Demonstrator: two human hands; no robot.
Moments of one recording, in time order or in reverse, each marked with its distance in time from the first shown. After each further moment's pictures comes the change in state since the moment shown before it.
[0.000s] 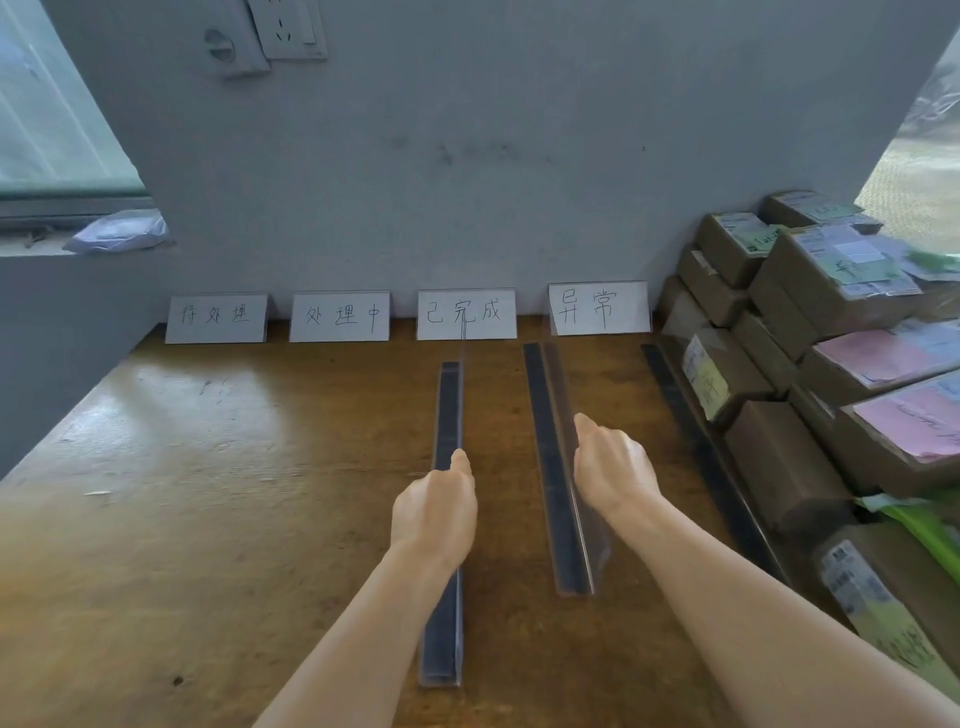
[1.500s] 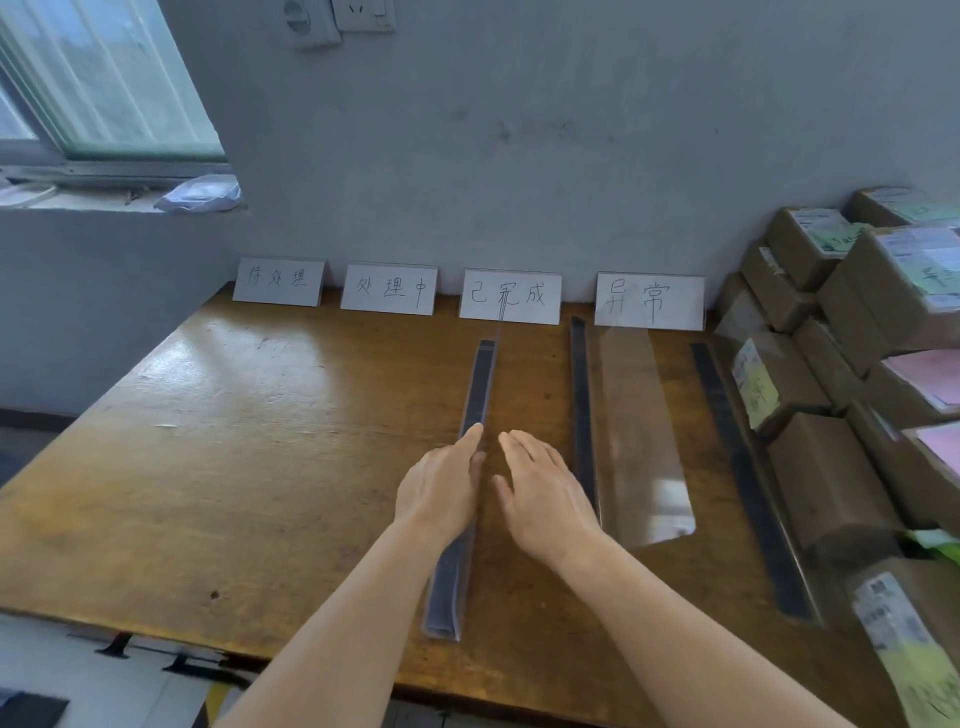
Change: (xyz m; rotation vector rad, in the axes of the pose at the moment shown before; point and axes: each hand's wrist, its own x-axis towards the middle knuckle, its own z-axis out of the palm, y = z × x) left_hand -0.009 -0.012 0.005 -0.253 0.050 -0.051; right_hand -0.035 -0.041 0.043 0.140 -0.164 -0.347
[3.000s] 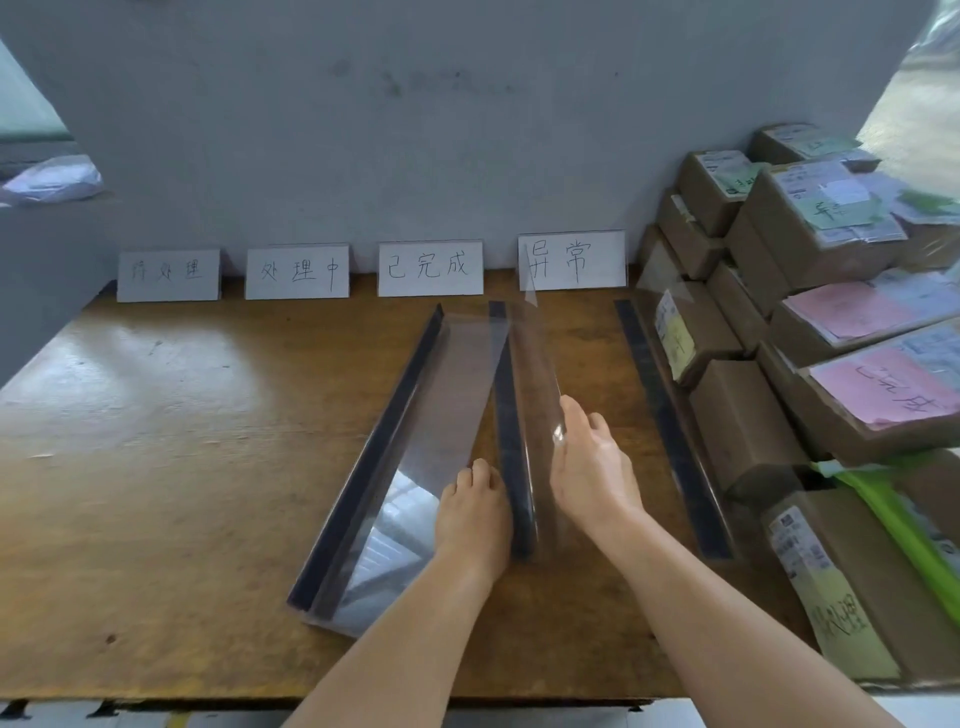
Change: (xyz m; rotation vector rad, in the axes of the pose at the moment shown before) left_hand -0.017 0.077 0.090 0.389 -0.231 0.173; right_hand -0.027 0.089 -0.042 0.127 0.185 0.403
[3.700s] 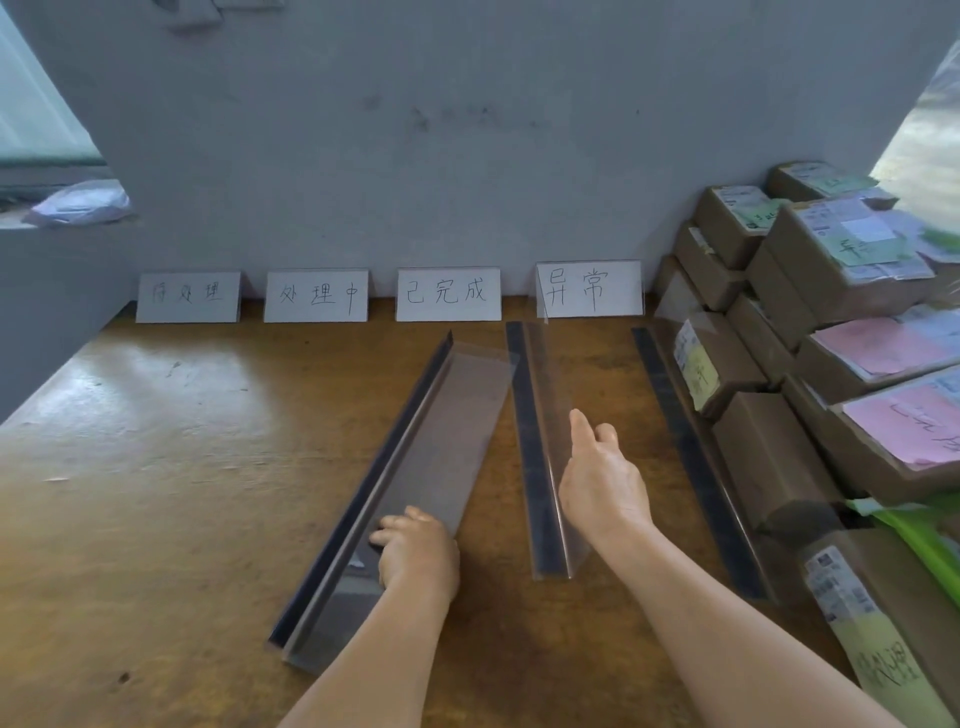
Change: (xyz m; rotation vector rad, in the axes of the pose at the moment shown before) left_hand 0.012 -0.069 -0.003 0.209 -0.359 -0.397; right_hand 0.019 -0.025 0.010 -0.132 0.050 -0.002
